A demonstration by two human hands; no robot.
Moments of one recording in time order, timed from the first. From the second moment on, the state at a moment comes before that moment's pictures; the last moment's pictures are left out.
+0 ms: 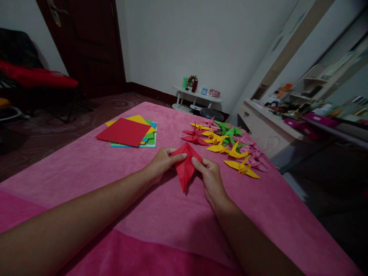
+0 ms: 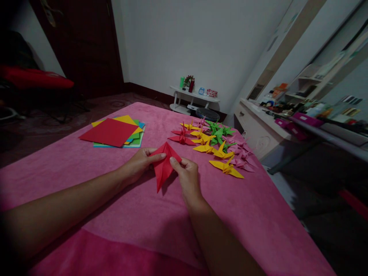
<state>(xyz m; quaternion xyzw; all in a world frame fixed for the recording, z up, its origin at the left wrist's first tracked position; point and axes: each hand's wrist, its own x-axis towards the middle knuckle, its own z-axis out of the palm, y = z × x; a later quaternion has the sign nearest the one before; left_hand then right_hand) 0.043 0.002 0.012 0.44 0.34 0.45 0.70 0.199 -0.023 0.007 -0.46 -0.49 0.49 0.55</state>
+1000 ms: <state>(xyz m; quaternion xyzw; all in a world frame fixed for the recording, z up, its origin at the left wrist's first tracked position) 0.040 0.000 0.019 0.49 0.35 0.44 0.67 0.202 -0.025 0.013 -0.45 -0.50 0.52 0.52</state>
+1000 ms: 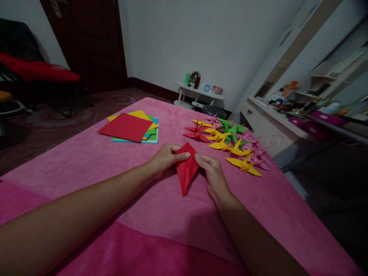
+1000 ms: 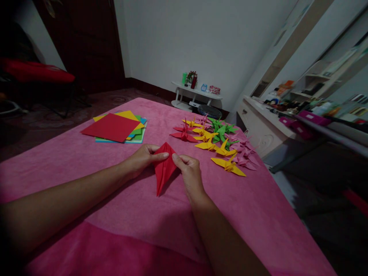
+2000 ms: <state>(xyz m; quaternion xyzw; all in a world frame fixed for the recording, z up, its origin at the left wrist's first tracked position) 0.044 -0.002 0.020 0.45 0.37 0.48 0.66 0.203 -0.023 0.012 -0.49 -0.58 0.45 0.47</state>
